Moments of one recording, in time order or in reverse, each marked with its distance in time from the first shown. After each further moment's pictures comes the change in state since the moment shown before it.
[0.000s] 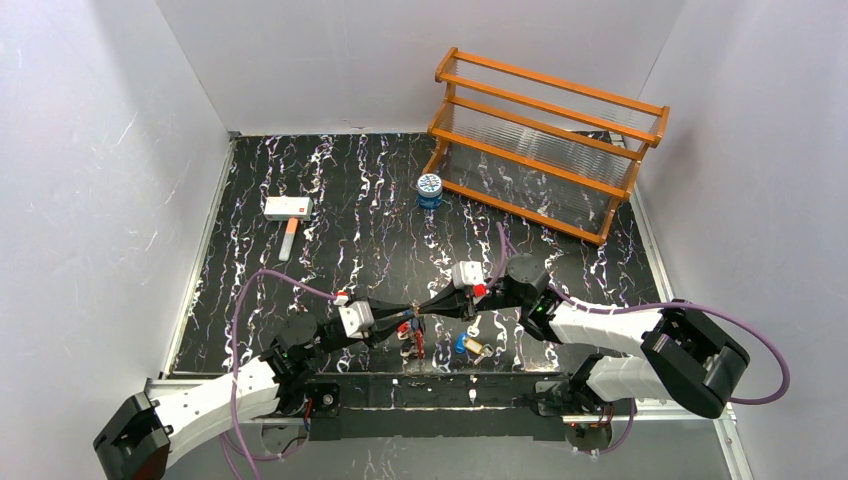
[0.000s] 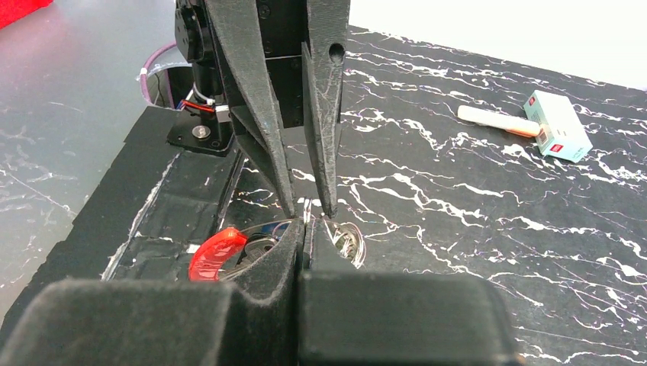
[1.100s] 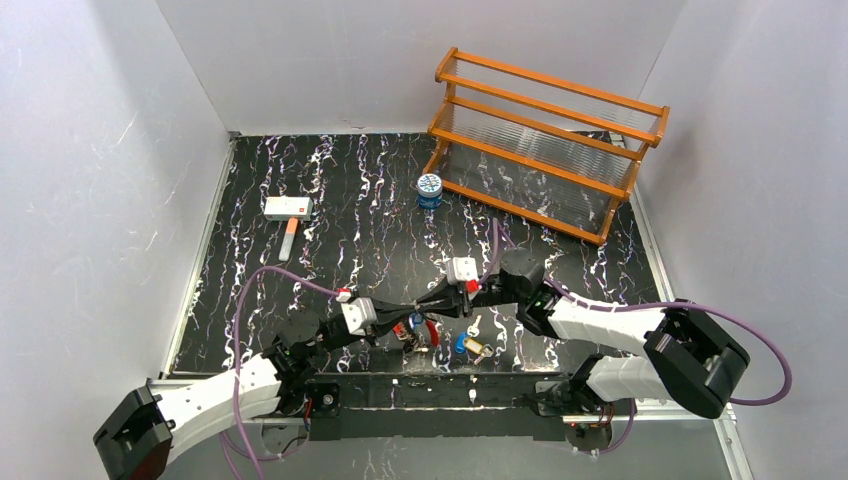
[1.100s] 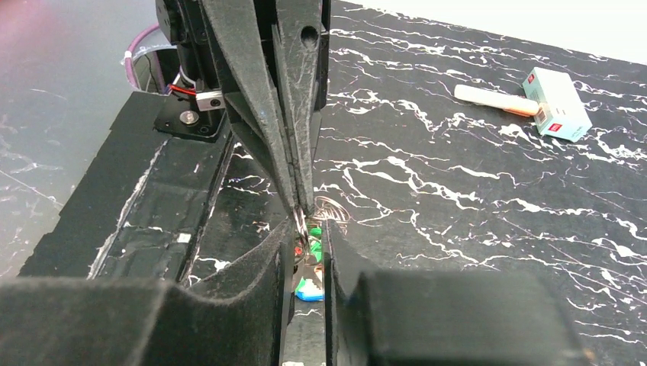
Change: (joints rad) left arm -0.008 0.040 0.023 0.019 -0.008 -0.010; right arm 0.000 0.000 0.038 -0.106 0.023 -0.037
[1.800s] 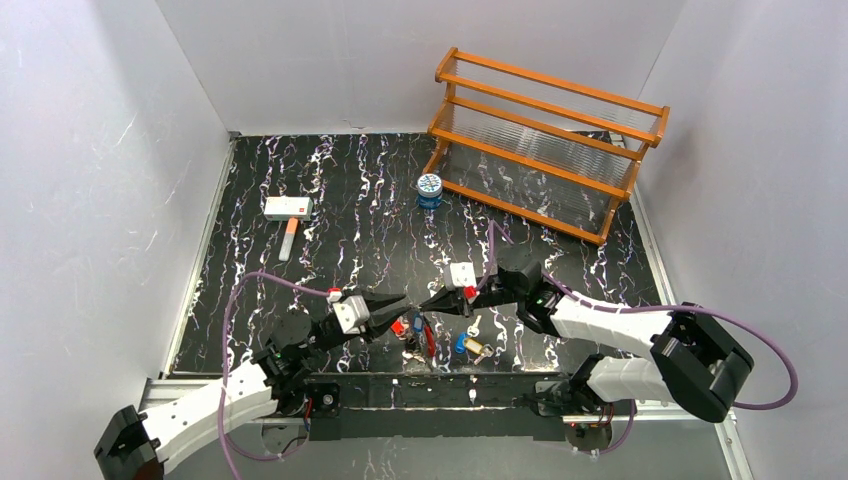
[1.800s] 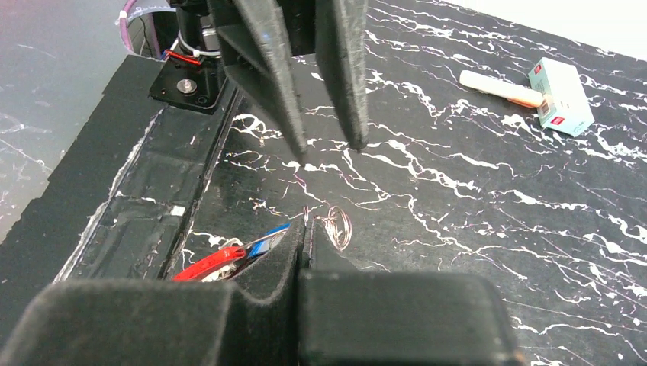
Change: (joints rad) left arm -0.003 -0.130 0.024 -0.119 -0.066 0.017; right arm -0.002 -0.020 0.043 -0.179 -0.015 -0.135
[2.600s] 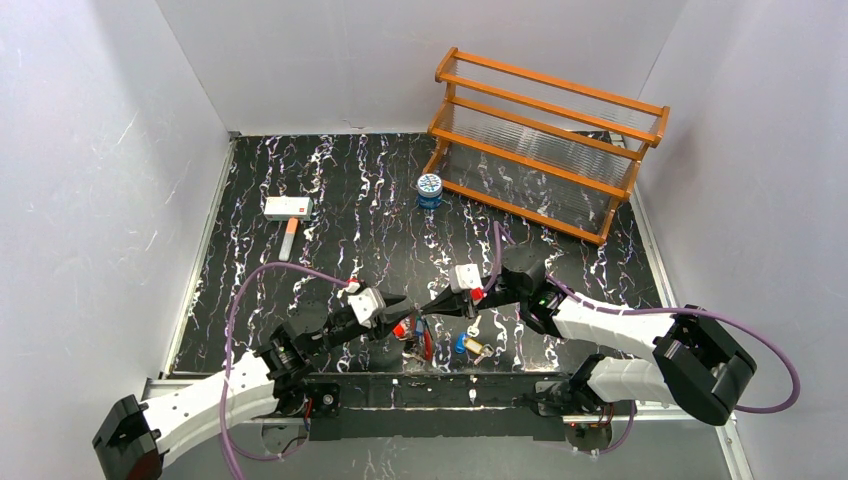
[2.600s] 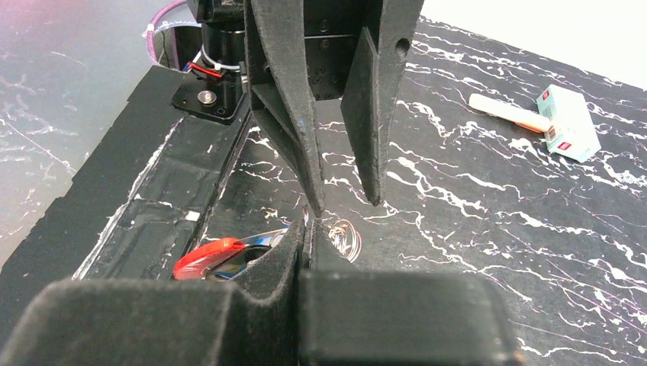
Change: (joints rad) left arm -0.018 0.051 0.080 -0.238 -0.074 0.012; right arm -0.015 -0.022 -0.016 0.030 -0.071 -0.002
